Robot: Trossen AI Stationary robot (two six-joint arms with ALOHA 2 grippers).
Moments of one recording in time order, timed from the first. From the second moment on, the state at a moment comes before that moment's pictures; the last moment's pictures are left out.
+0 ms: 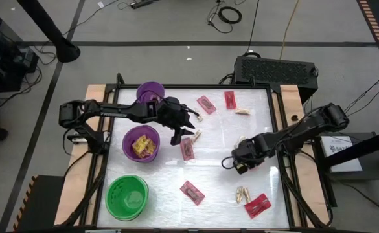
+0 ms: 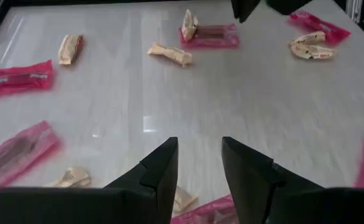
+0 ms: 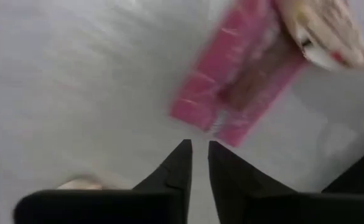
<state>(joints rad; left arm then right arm) 0.21 1.60 1.07 -0.11 0.32 0.21 0.31 1.39 0.81 -1.00 -0.16 1.43</state>
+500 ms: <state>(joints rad) 0.21 1.60 1.07 -0.10 0.32 0.22 0.30 1.39 0.70 -0.93 -0.06 1.55</state>
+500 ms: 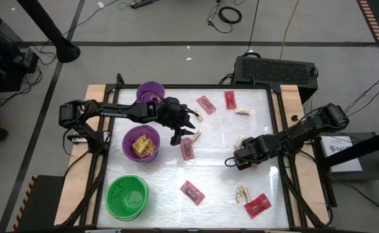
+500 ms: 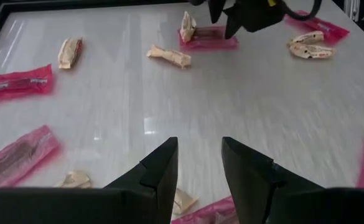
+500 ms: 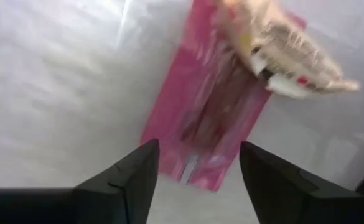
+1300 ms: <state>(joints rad) 0.22 1.60 1.07 -0.11 0.32 0.16 0.29 1.38 0.77 -0.76 -0.18 1.38</state>
